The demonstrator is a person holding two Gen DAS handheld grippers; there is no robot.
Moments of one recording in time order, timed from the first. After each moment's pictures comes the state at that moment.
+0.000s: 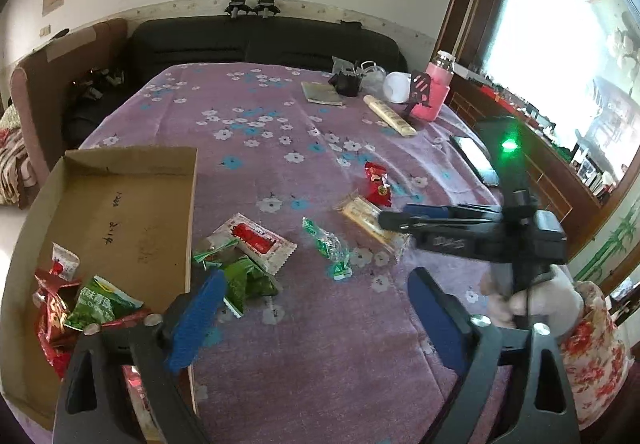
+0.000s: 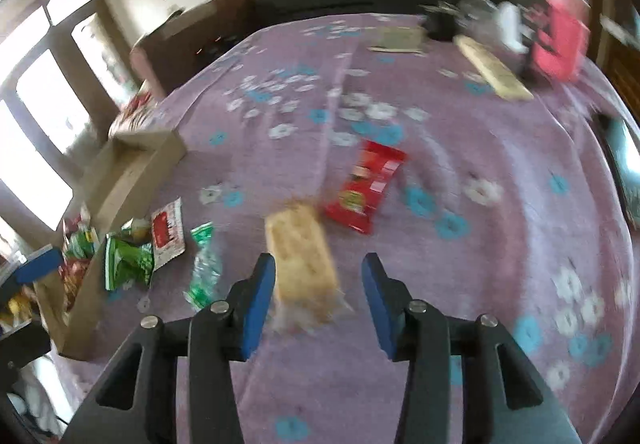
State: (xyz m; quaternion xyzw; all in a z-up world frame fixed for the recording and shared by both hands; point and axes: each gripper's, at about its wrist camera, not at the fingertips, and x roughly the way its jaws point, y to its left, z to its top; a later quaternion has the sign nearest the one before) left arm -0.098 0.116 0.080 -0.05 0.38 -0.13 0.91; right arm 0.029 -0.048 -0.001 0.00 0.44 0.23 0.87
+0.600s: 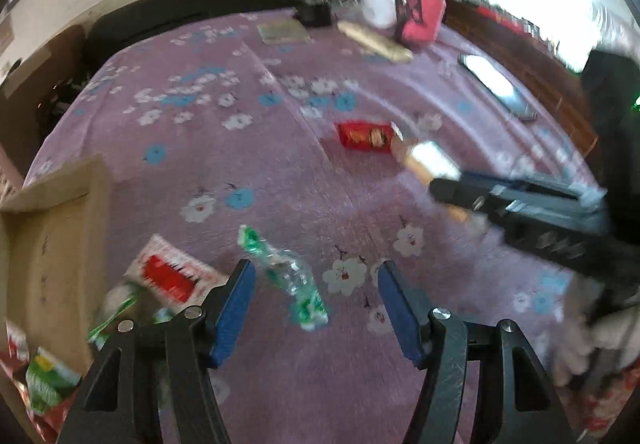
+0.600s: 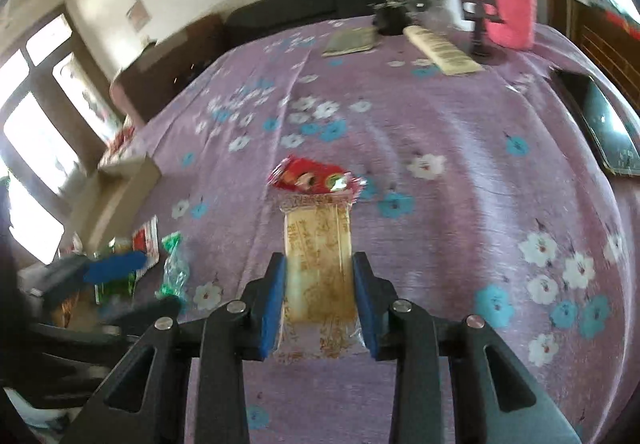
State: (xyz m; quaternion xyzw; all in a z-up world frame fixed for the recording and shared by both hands) left arm -0.016 0.038 0.019 0.07 0.47 -0.14 0.87; right arm 0.017 -0.115 -0.007 0.10 0.42 0.18 0.88
